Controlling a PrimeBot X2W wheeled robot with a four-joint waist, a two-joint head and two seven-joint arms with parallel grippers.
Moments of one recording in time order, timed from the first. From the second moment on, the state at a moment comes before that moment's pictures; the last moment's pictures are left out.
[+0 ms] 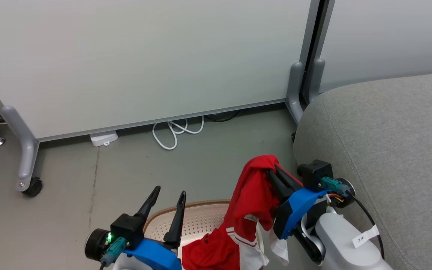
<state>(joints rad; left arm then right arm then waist) -0.15 0.14 -0.44 0.40 -0.36 -0.07 -0.26 -0.53 -0.05 0.48 0.80 0.35 0.13 -0.26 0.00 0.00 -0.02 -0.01</state>
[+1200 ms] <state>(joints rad) -0.16 0.07 -0.32 0.39 -0.25 -0.12 -0.26 -0.48 -0.05 0.41 0.62 0.30 0.13 -0.21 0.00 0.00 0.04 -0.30</state>
